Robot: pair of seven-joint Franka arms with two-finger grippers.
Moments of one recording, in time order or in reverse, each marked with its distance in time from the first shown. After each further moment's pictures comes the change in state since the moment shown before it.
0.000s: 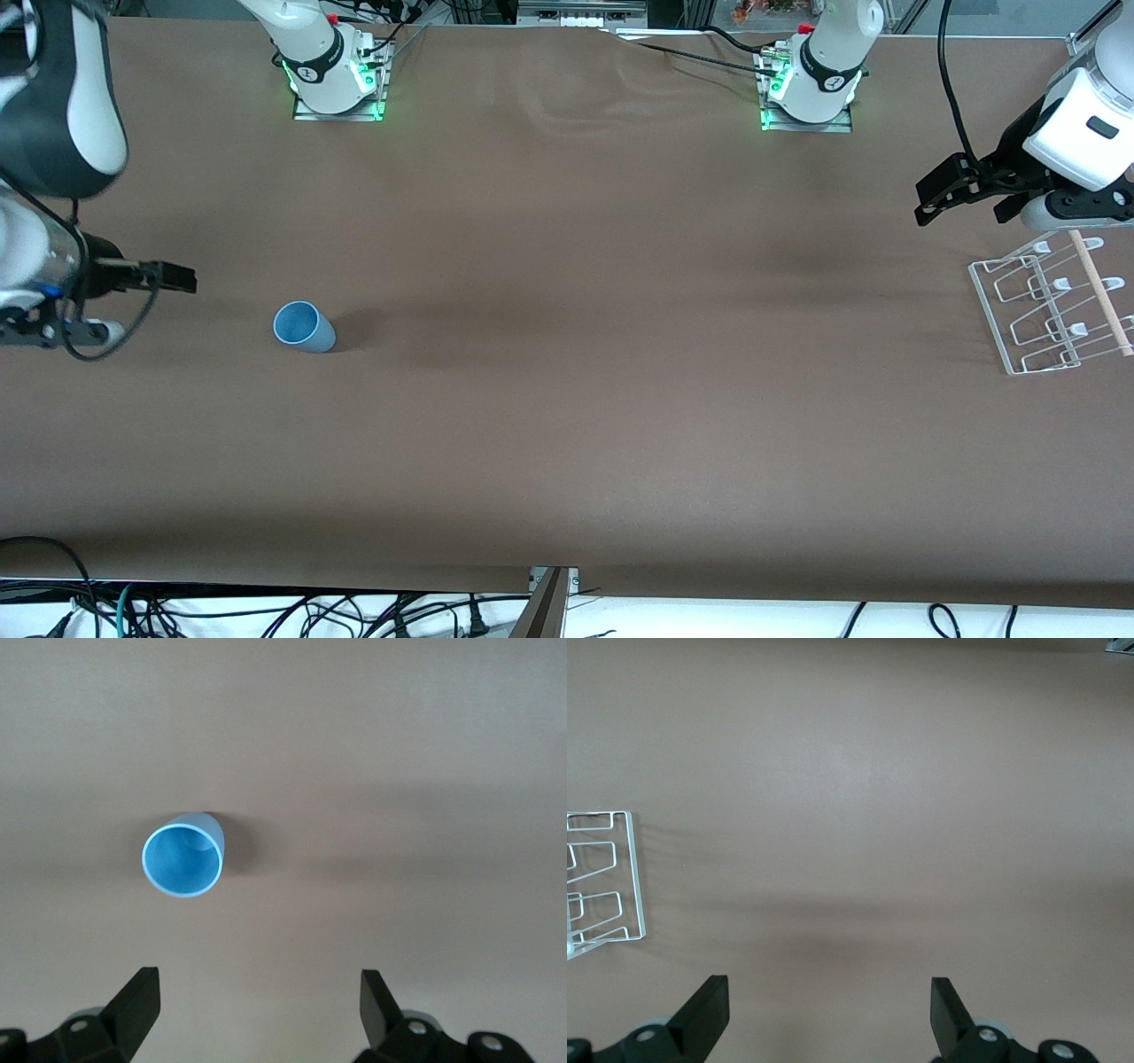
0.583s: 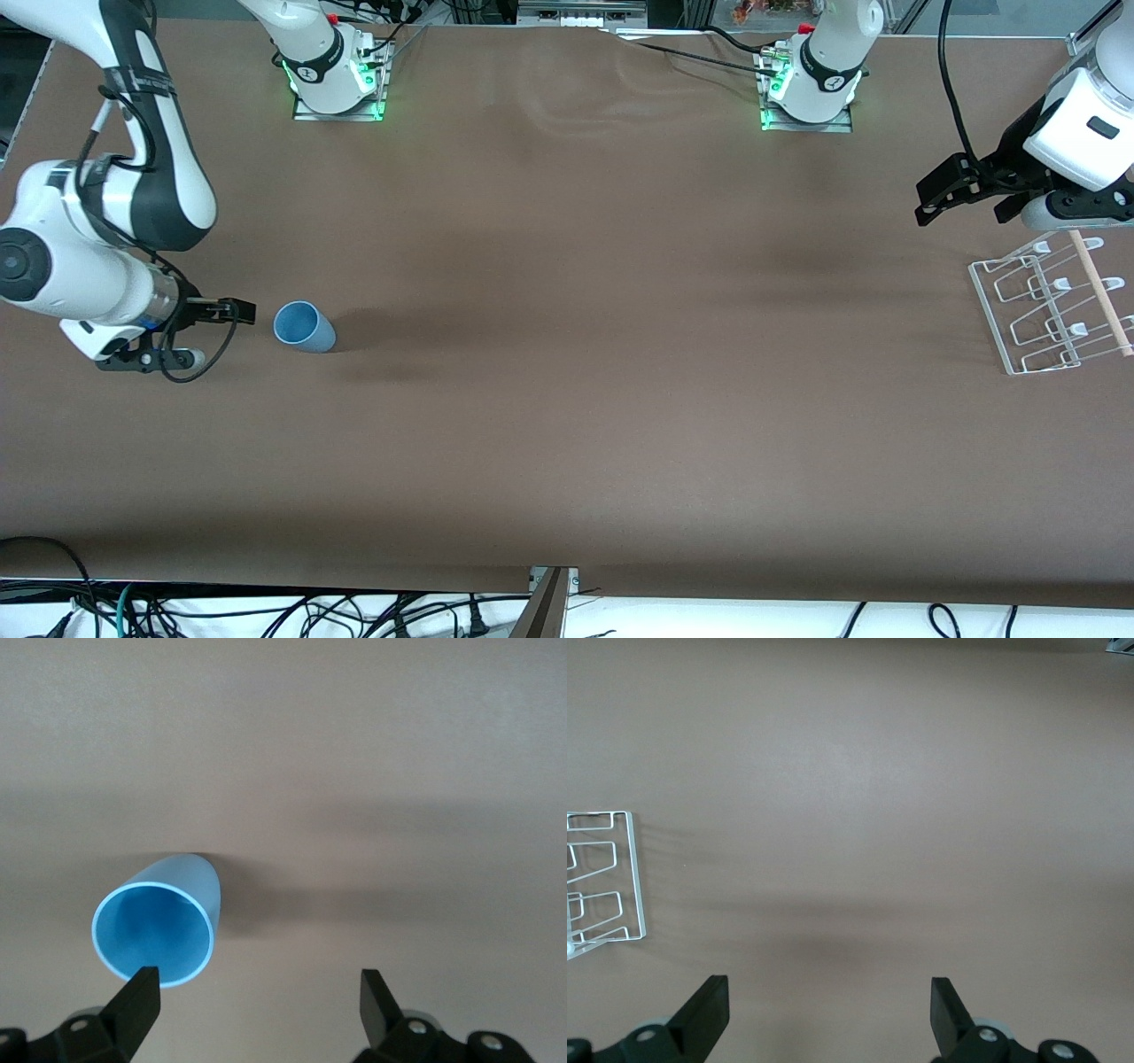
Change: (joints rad) left arm 0.000 0.000 0.000 0.000 0.000 0.000 0.000; right arm 0.001 0.024 0.005 -0.287 0.001 0.380 0.001
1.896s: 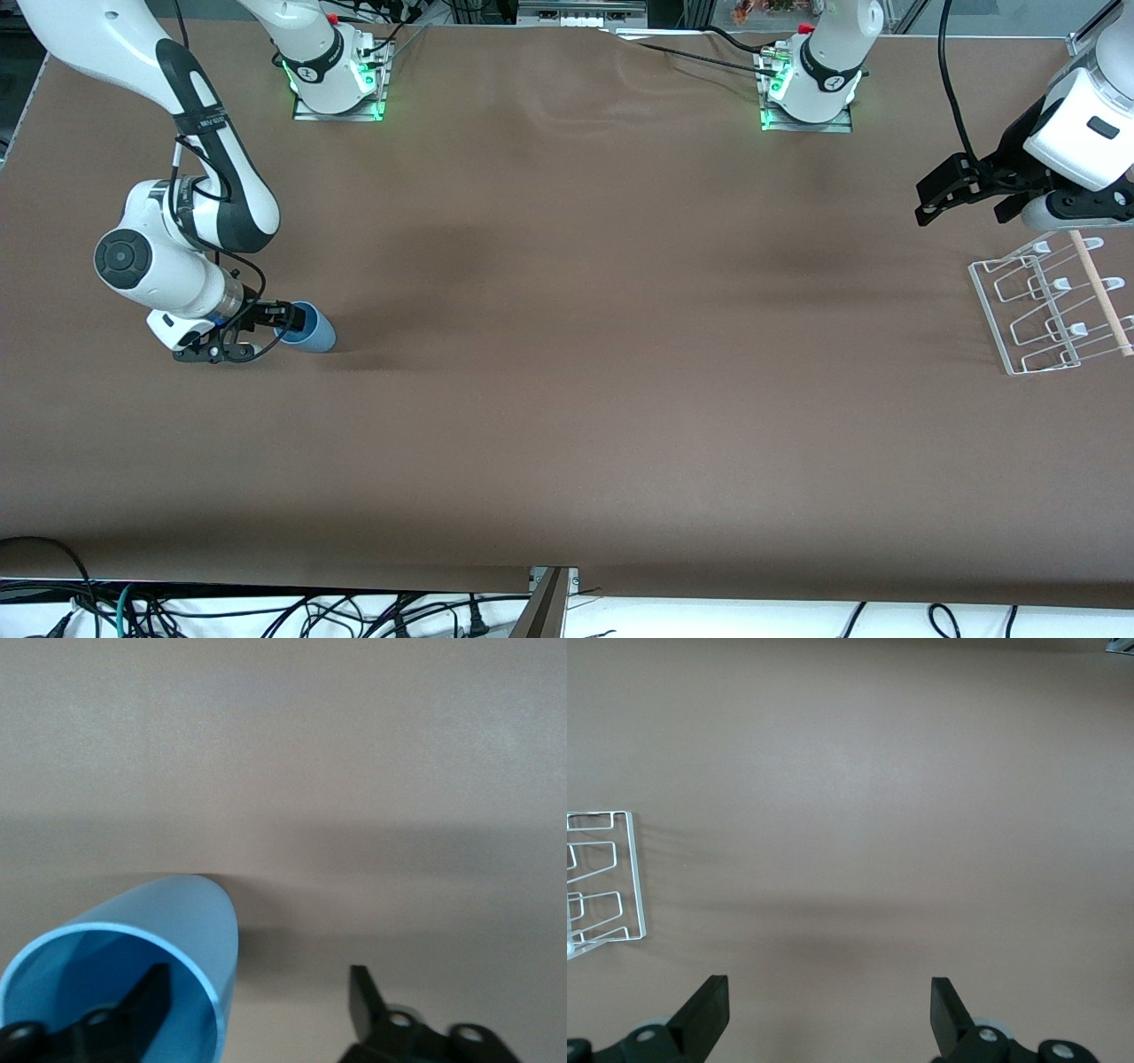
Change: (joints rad) left arm 0.000 0.000 0.000 0.000 0.000 0.000 0.000; right arm 0.002 0.046 0.011 -0.242 0.038 0.363 0.008
